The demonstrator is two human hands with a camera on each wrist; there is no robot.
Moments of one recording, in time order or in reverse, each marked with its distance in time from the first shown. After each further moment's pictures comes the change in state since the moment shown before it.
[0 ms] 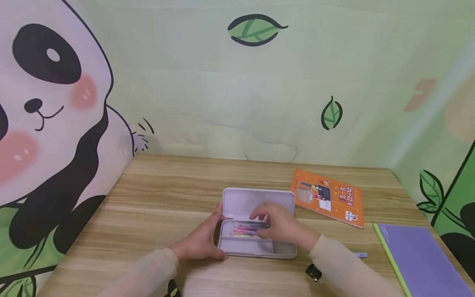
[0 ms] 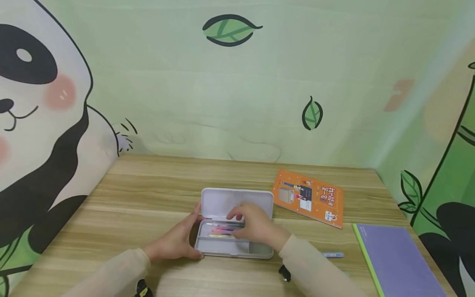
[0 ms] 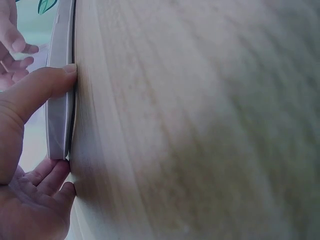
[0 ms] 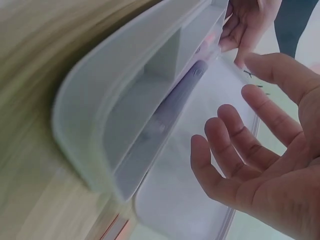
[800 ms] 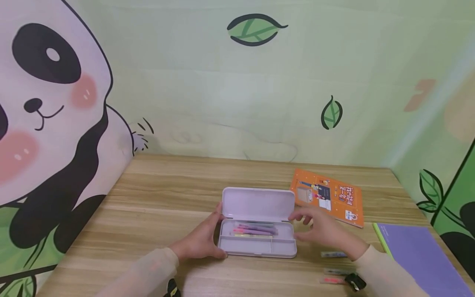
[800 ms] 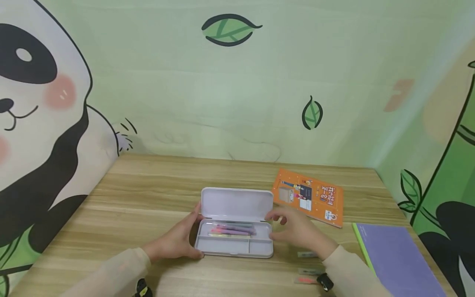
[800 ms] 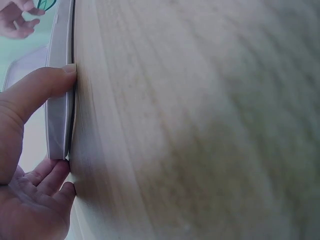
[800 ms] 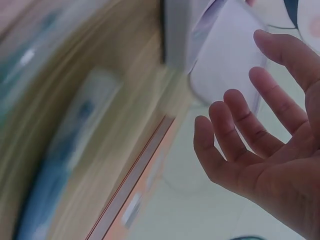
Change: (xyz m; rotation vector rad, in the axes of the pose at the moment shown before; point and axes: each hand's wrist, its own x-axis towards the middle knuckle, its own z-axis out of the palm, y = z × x) left_hand 0.000 -0.001 0.000 0.018 -0.006 0.003; right_hand -0.070 0.043 -0.048 0.039 0.044 0.131
